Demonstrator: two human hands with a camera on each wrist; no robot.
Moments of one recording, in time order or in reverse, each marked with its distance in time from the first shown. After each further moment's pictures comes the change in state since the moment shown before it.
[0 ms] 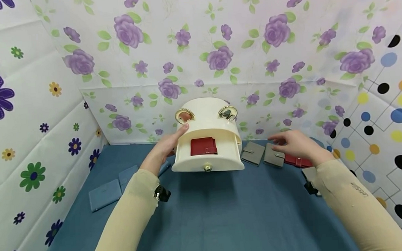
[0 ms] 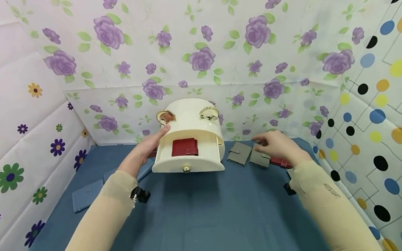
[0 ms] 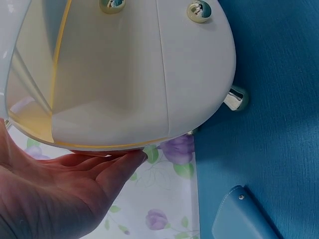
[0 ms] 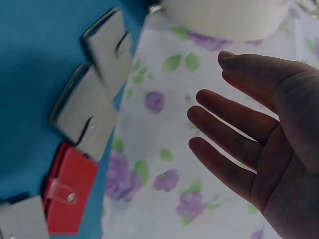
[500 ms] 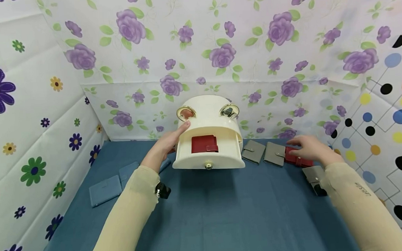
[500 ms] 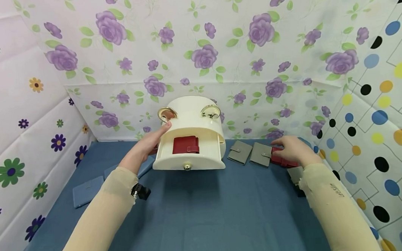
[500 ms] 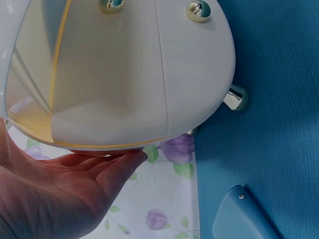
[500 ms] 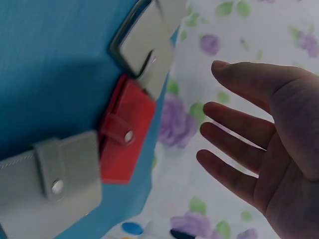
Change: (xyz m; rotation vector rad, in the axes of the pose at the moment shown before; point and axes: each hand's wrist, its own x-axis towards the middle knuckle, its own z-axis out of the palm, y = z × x) left_hand 0.000 0.000 -0.001 0.009 -0.008 0.000; right_hand -0.014 0.068 0.012 -0.034 -0.050 0.068
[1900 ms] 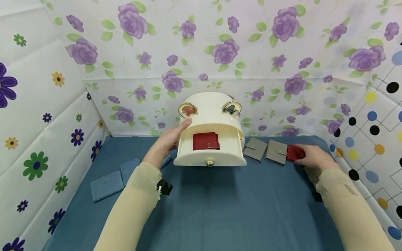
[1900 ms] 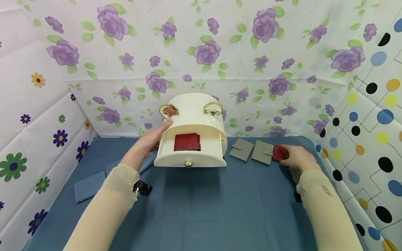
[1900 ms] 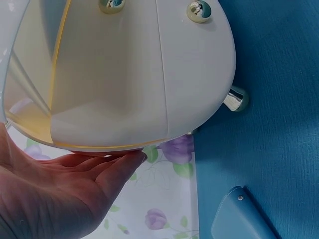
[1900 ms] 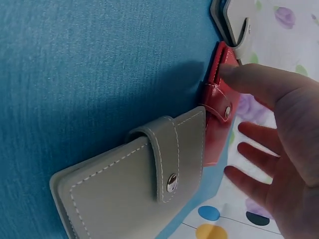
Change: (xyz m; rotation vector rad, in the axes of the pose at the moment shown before) left_hand 0.003 -0.001 0.002 -0.031 0.021 -0.012; right_hand 0.005 0.058 0.049 -0.018 -0.013 0.196
